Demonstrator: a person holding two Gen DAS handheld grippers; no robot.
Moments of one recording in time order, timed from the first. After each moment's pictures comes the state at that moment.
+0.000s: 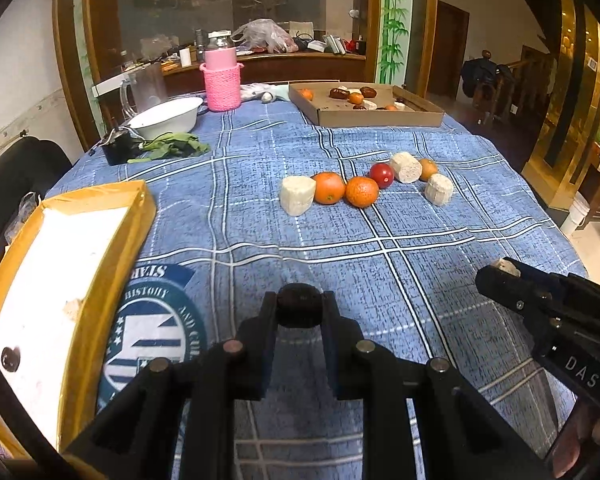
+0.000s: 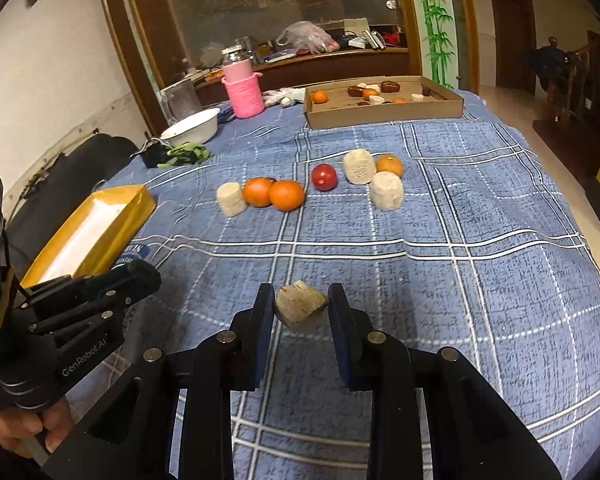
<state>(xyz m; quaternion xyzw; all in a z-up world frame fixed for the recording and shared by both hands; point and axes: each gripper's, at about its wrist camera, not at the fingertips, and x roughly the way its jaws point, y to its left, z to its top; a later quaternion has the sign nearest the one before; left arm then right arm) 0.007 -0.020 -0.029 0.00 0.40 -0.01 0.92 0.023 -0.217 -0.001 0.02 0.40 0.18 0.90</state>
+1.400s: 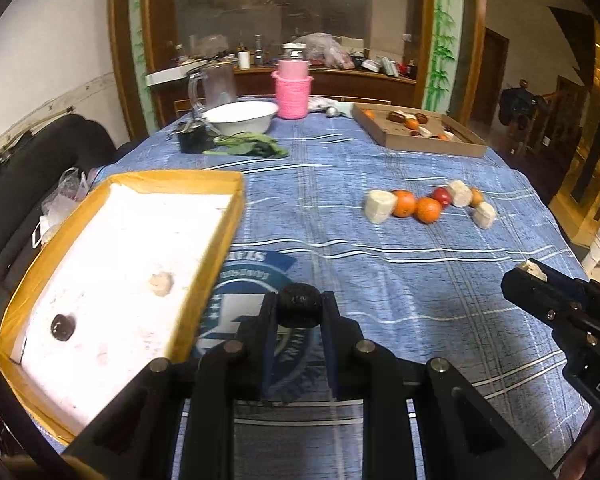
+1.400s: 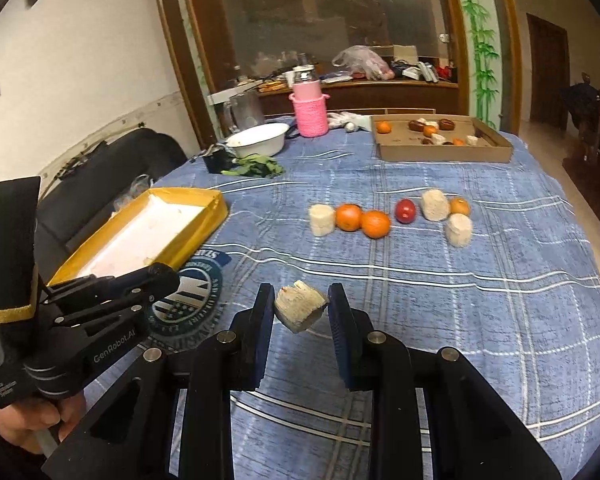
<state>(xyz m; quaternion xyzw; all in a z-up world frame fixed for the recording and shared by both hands) -0.028 0.045 -0.011 -0.03 0.38 0.06 0.92 -0.010 -0.155 0.032 -0.01 0.36 0.24 0.90</state>
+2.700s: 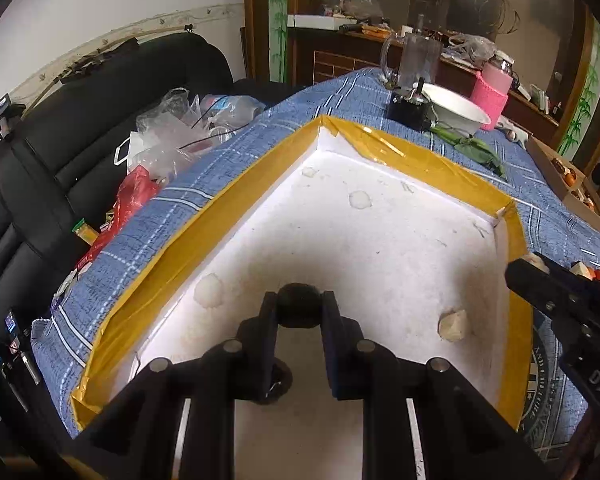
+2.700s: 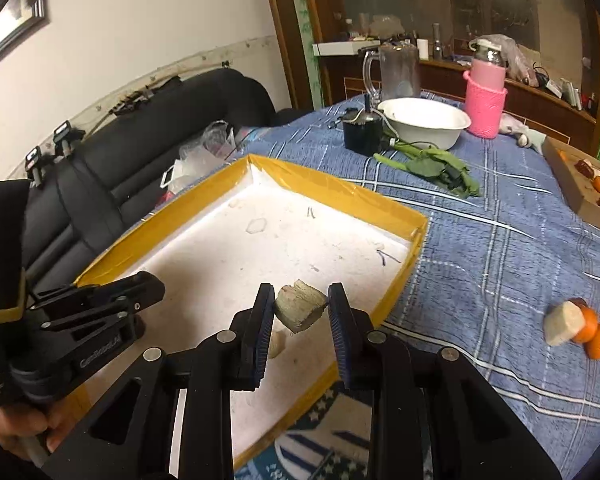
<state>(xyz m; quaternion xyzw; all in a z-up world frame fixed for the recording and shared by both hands) -0.016 0.254 -0.045 -0.13 0.43 0.23 0.87 0.053 0.074 -0.009 -0.09 0.39 0.38 0.83</state>
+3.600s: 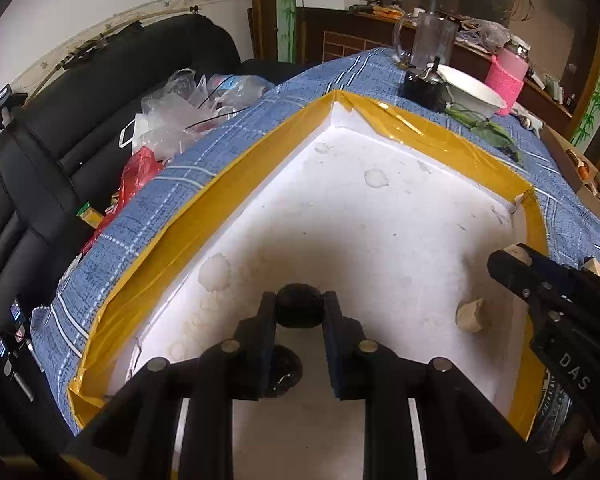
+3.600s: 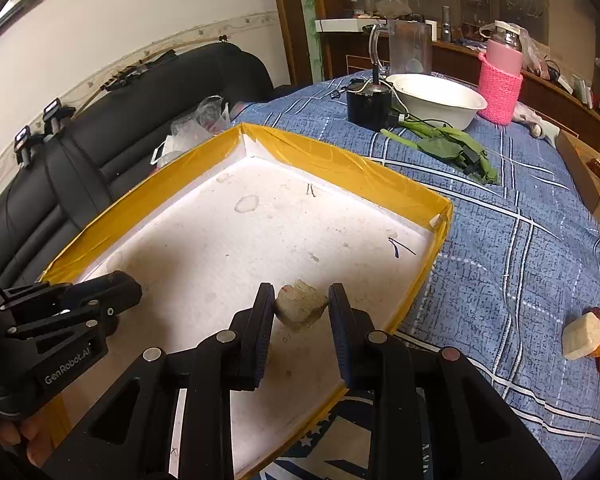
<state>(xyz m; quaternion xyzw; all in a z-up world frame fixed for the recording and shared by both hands) -0.012 0.262 -0.056 -0.13 0.46 0.24 0.84 0.066 0.093 -0.030 -0.12 0.42 0.37 0.82</state>
